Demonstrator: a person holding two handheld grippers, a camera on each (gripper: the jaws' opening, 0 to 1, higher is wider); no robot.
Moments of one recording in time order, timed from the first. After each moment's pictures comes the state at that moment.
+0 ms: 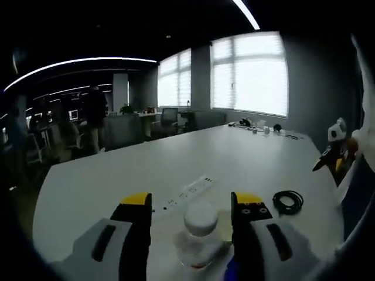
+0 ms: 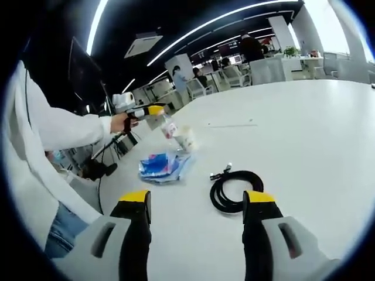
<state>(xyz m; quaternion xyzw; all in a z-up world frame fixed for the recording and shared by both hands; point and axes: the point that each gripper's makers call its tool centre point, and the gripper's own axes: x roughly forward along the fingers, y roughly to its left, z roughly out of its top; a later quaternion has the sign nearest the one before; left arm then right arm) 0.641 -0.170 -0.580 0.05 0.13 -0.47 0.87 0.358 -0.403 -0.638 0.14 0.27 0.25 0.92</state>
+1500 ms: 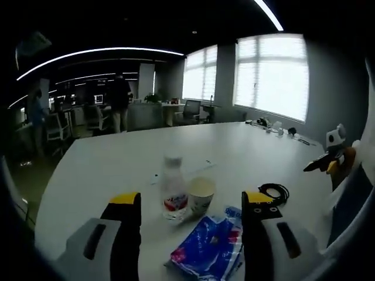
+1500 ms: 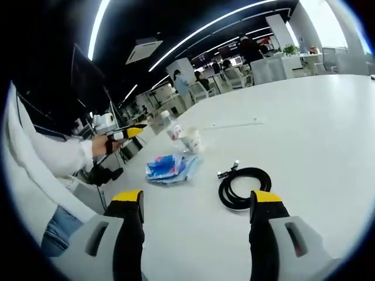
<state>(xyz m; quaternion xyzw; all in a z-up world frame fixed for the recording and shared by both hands) 0.539 -0.116 -0.593 0.02 0.17 -0.39 0.91 0.350 -0.398 -0.638 0.17 0.26 0.26 0.92</state>
